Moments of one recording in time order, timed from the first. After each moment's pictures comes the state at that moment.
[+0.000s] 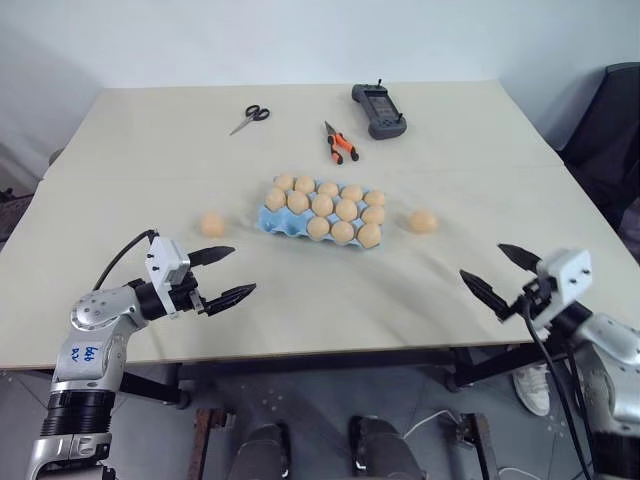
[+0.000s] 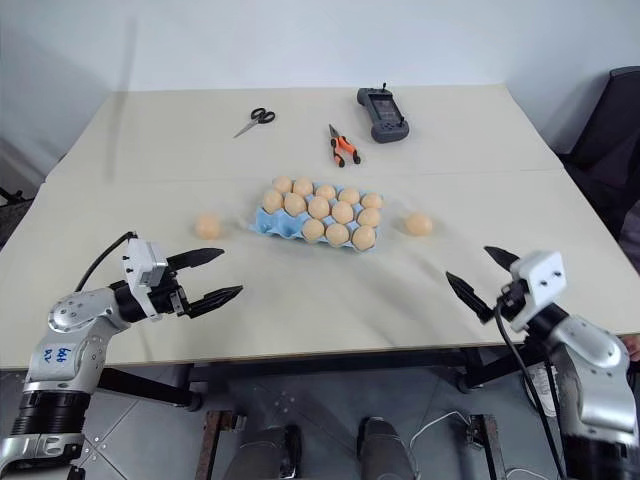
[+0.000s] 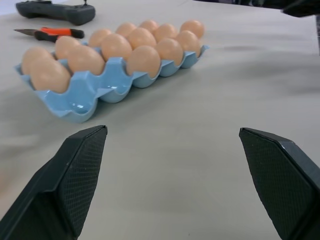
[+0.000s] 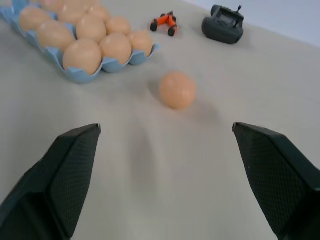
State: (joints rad) left arm -0.27 0.62 0.16 0.09 -0.43 0.11 -1.01; right arm -0.14 -0.58 -0.35 -0.03 0.37 0.15 0.80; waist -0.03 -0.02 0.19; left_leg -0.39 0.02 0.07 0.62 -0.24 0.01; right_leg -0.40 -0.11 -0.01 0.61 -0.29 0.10
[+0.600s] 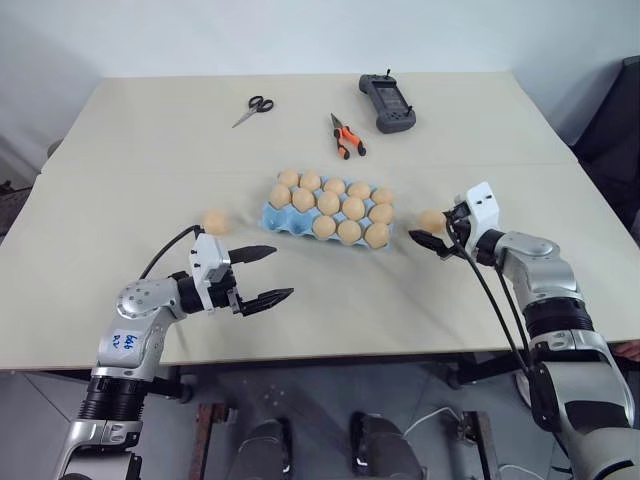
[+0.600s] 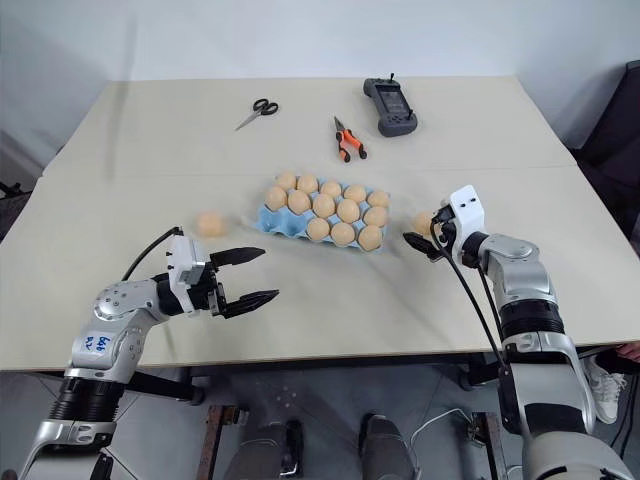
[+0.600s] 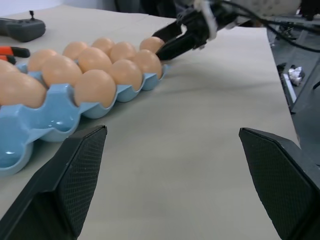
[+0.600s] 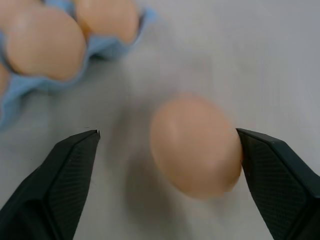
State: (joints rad) left arm -0.34 0.53 0.04 0.05 -0.42 0.13 -1.02; right arm -0.83 -0.55 -0.04 0.80 0.15 0.23 0.77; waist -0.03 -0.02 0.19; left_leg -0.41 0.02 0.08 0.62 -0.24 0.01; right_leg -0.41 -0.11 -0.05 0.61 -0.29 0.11
